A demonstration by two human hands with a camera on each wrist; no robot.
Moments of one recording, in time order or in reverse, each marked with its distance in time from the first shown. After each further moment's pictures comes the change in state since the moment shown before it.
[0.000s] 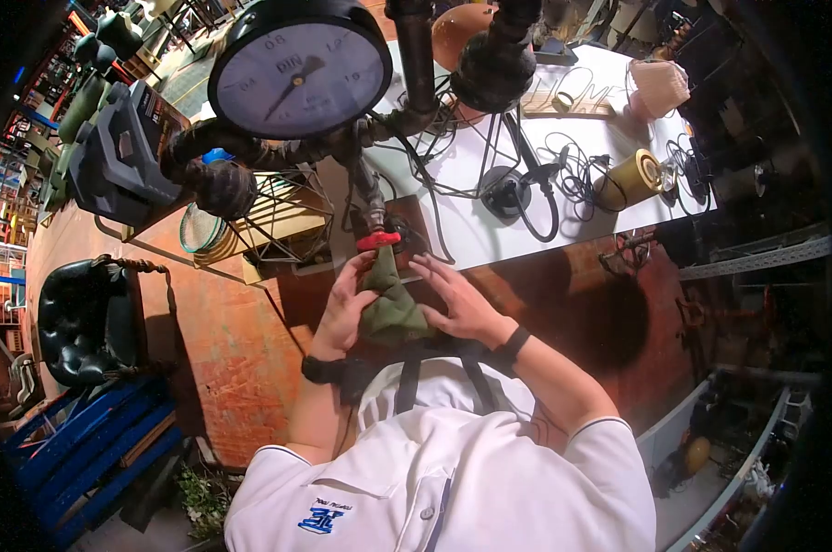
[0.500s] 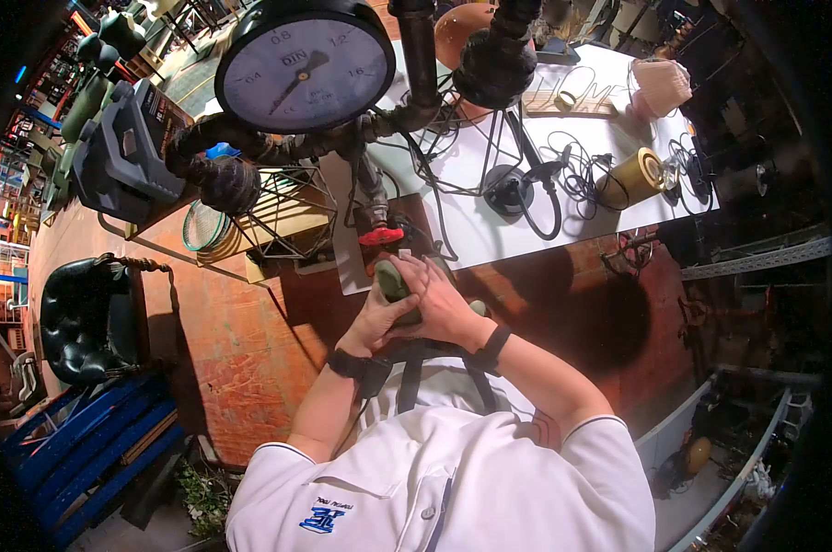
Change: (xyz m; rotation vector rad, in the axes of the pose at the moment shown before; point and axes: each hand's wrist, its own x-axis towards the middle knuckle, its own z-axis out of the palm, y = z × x) left_hand -0.002 -0.042 0.017 -0.219 -0.024 -0.207; right_hand 0.019 -0.015 0.030 -0.116 0.083 -0.084
